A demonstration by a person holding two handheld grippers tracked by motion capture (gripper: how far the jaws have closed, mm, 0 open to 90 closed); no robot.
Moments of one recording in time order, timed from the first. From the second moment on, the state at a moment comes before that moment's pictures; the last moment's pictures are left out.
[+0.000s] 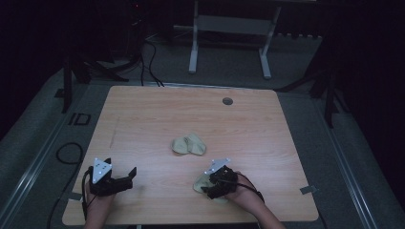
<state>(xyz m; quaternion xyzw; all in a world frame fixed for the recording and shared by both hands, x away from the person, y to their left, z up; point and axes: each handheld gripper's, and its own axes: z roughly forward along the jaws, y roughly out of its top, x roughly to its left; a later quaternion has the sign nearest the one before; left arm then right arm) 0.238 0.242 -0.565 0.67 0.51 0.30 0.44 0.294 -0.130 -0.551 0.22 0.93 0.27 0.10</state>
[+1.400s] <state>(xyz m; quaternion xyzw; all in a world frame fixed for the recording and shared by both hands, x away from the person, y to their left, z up) 0.267 0.051 -0.570 0.89 0.22 0.13 0.38 0.265 -0.143 -0.543 0.27 0.91 0.29 0.09</state>
